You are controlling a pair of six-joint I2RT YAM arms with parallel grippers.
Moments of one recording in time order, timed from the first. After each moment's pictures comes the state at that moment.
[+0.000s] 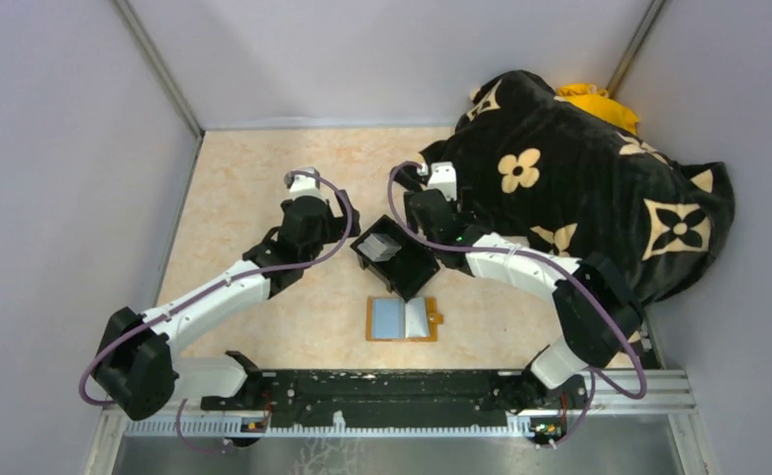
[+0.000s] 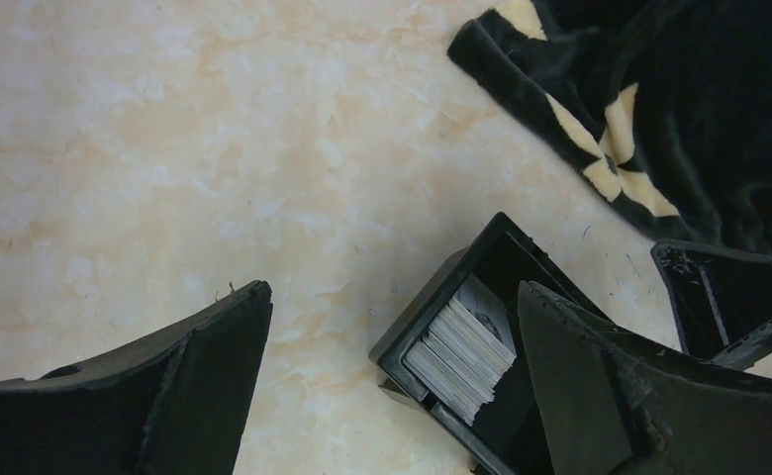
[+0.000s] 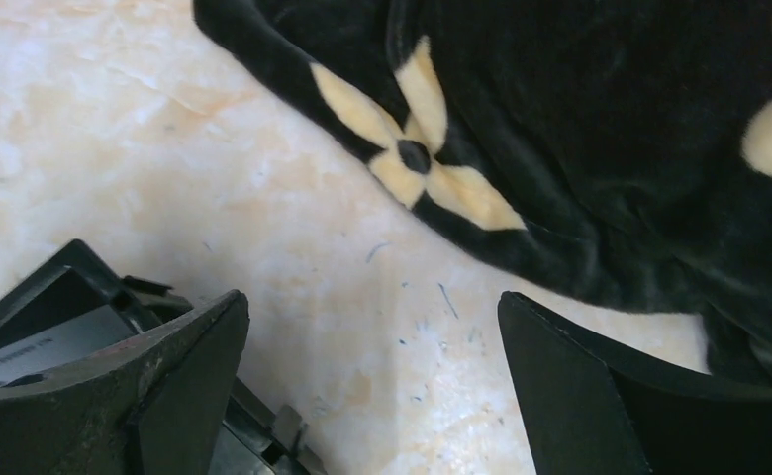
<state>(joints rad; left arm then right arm) -0.67 1.25 0.80 0.03 -0.45 -0.54 0.73 1.53 0.96 -0.01 0.66 0.29</state>
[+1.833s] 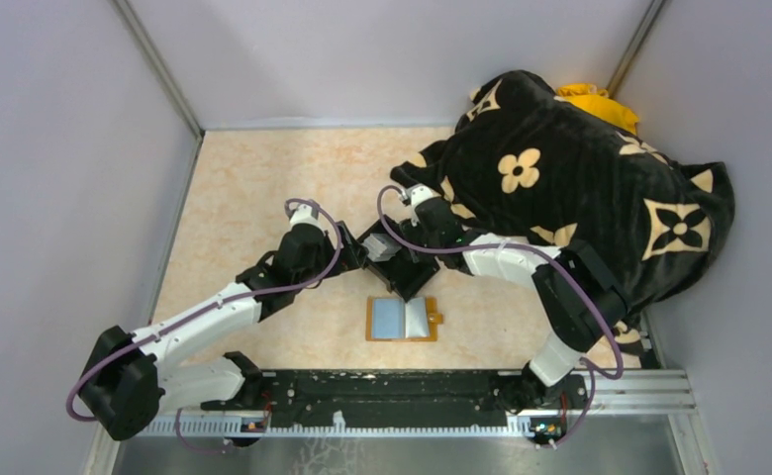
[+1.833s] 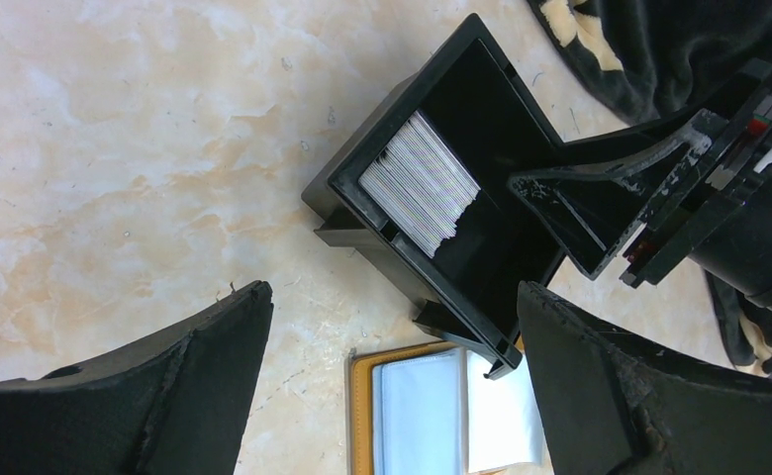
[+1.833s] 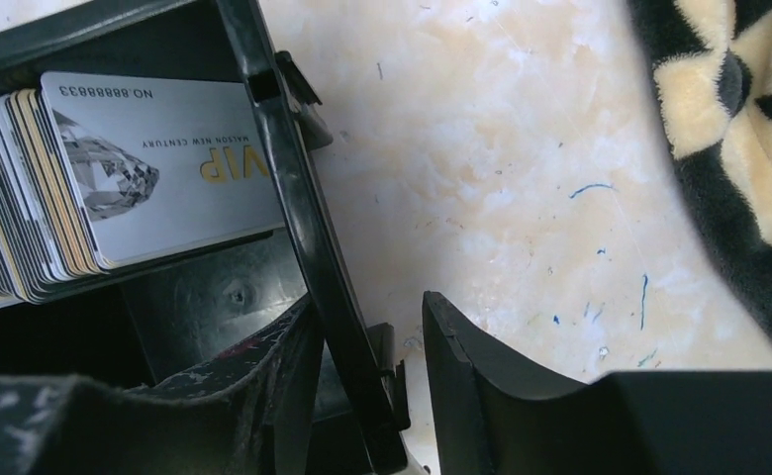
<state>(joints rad) -0.71 1.12 0.62 -0.05 -0.23 -0.79 0.67 1.62 0.89 -0.01 0.11 0.11</state>
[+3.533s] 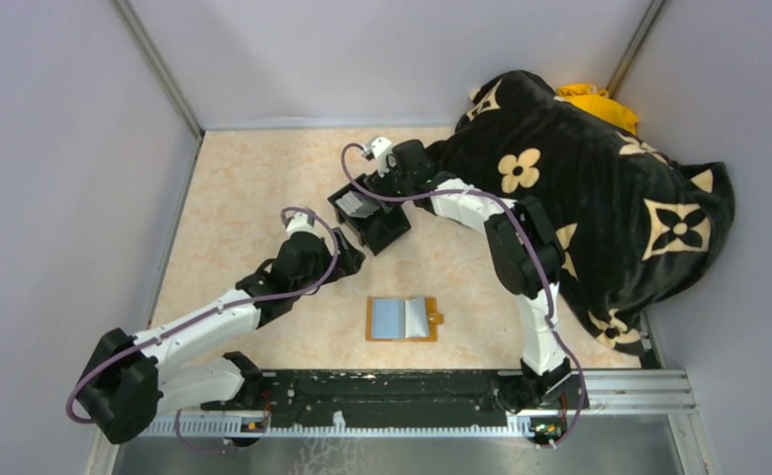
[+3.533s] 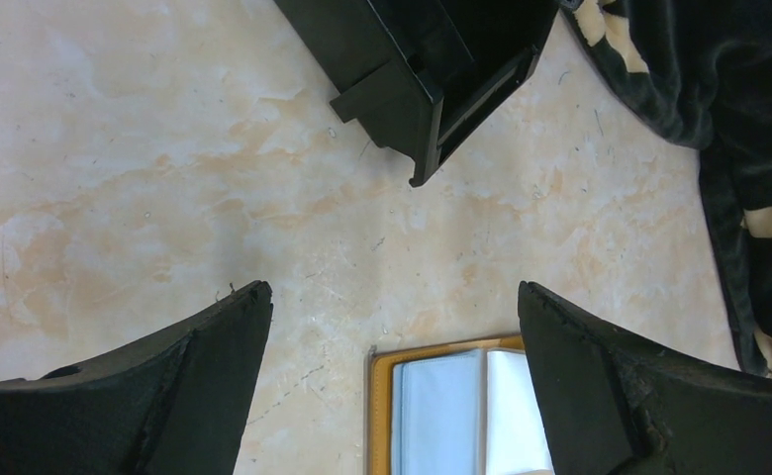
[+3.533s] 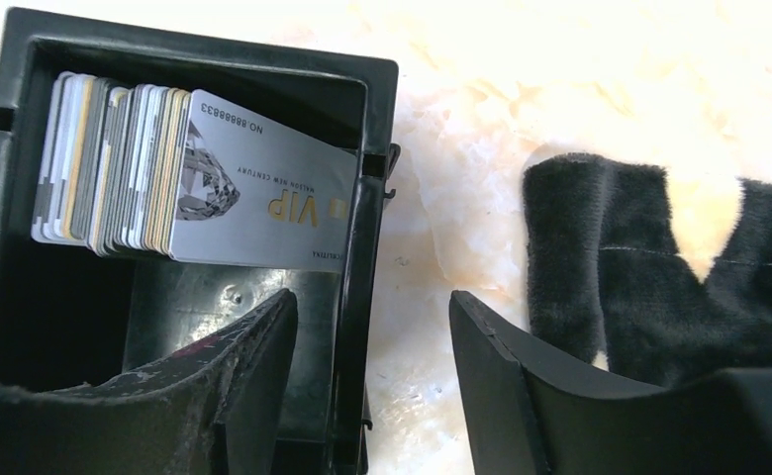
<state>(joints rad) -0.71 1.12 0.56 0.00 -0.27 -0.82 0.58 2.09 1.55 -0.10 -0.15 -0.25</state>
